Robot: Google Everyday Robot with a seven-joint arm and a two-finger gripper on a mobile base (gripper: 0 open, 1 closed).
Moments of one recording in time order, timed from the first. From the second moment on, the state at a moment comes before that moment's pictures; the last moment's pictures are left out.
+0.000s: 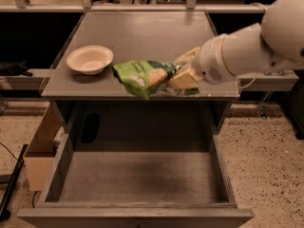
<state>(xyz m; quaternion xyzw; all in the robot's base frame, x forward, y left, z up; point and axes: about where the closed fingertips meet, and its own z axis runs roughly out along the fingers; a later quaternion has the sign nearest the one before) 0.547 -0.060 0.916 -0.51 0.74 0.15 0.42</state>
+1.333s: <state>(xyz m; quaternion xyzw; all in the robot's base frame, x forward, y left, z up) 0.633 -0.040 0.950 -0.53 0.71 0.13 0.44</state>
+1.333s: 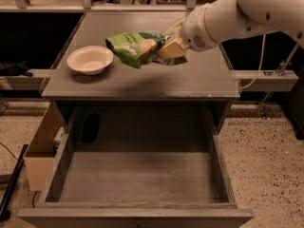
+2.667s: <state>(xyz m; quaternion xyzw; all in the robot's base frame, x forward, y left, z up) 0.652 -0.067 0.889 -0.52 0.74 0.12 0.41</state>
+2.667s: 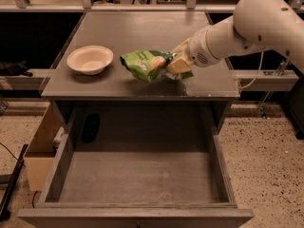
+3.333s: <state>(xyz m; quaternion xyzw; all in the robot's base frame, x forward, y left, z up) 0.673 -0.061 0.859 -0.53 0.74 0.10 0.39</state>
